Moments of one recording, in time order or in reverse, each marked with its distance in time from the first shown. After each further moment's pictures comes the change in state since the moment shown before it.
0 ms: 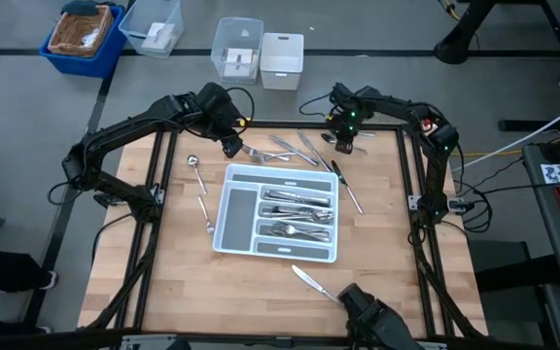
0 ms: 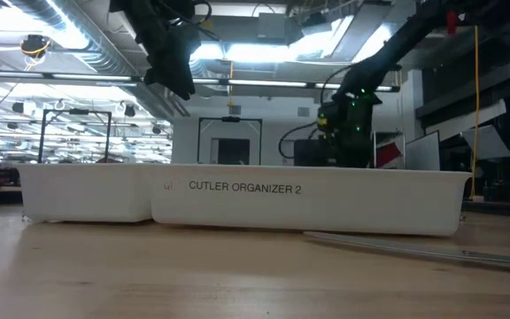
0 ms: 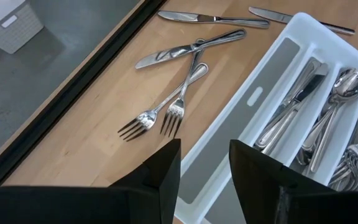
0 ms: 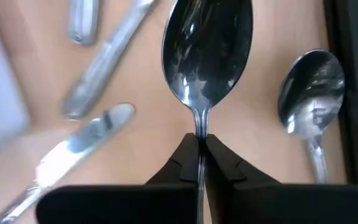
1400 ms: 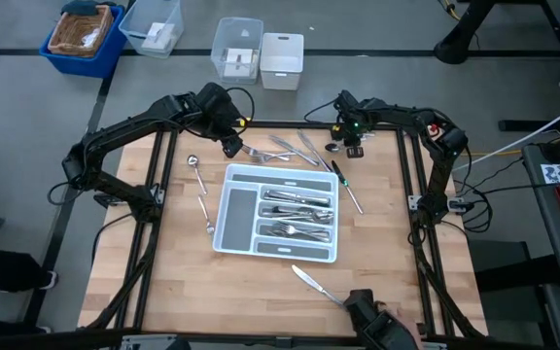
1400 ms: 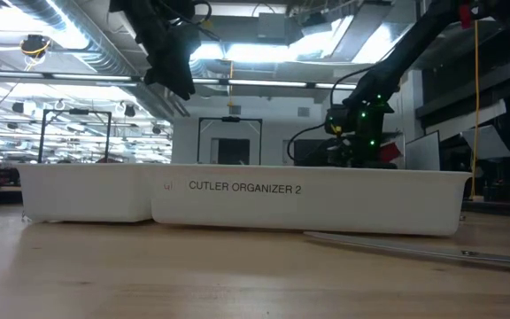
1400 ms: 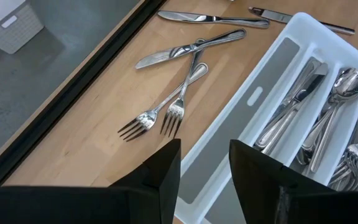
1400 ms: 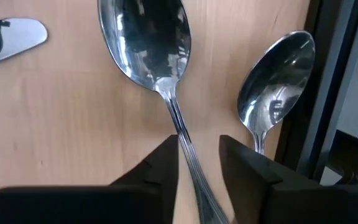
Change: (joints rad) left arm 0.000 0.000 0.000 0.000 0.000 0.002; right arm -0.001 -0.088 -0.237 0.304 0.226 -0.372
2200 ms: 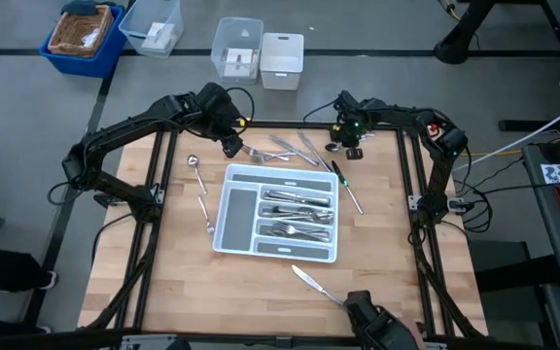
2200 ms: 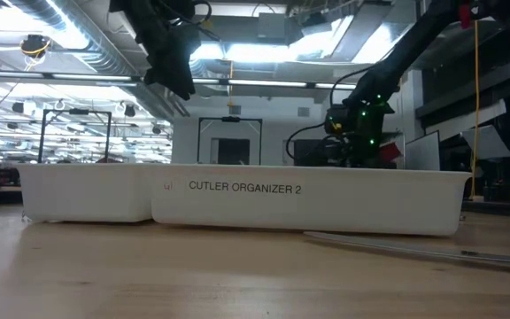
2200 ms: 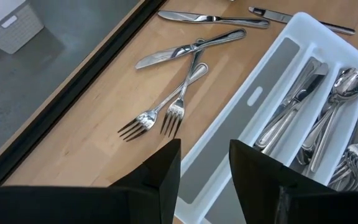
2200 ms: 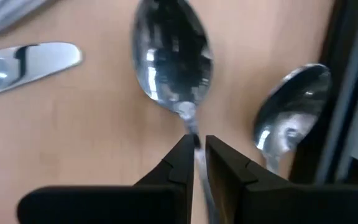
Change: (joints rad) left arm 0.000 0.000 0.000 0.000 0.000 0.000; right arm 0.000 0.000 0.000 -0.003 -0.081 -0.033
